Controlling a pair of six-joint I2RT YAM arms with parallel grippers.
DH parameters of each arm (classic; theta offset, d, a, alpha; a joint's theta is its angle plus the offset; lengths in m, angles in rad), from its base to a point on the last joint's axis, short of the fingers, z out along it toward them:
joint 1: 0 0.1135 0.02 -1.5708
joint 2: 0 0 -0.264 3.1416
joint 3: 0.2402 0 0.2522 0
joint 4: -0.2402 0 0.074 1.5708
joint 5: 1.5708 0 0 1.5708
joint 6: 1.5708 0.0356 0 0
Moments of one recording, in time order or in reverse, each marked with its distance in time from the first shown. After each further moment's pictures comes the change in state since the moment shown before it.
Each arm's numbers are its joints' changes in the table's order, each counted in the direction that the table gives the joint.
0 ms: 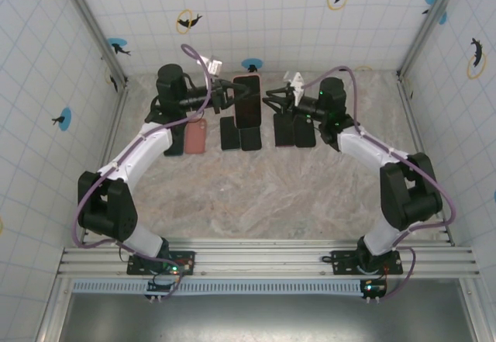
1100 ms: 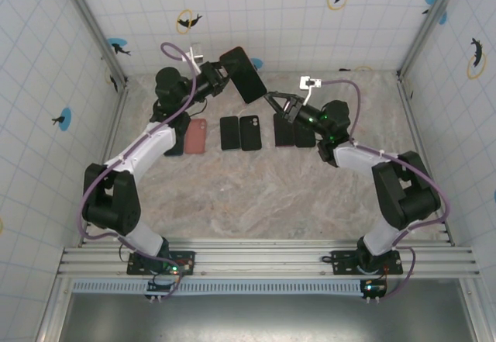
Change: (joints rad) left arm 0.003 0.058 -0.038 0.316 -0.332 -0.715; right arm 0.043 0.032 -0.183 0.558 0.112 0.950
